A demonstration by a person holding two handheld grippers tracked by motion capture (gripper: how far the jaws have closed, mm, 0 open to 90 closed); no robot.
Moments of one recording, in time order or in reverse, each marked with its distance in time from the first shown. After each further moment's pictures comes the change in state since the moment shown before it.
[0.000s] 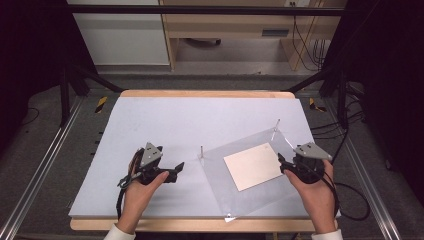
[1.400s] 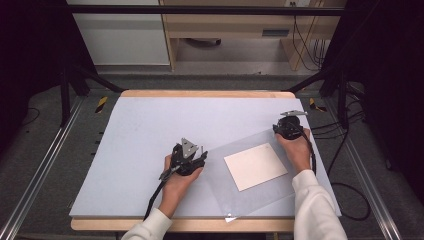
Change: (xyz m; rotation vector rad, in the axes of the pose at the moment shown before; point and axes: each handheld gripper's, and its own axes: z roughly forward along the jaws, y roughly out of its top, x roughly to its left) left arm -0.046 0.011 0.084 0.019 0.100 -0.028; right arm -0.051 0.020 0.173 0.140 0.040 0.148
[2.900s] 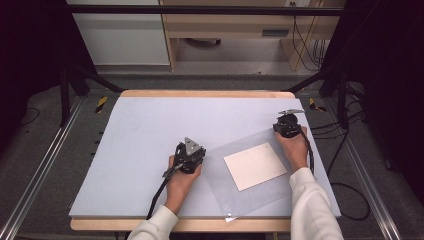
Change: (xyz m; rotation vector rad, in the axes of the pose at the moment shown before) left arm 0.000 -0.002 0.015 0.041 -0.017 -0.012; right arm -0.004 0.003 0.015 0.050 0.010 0.011
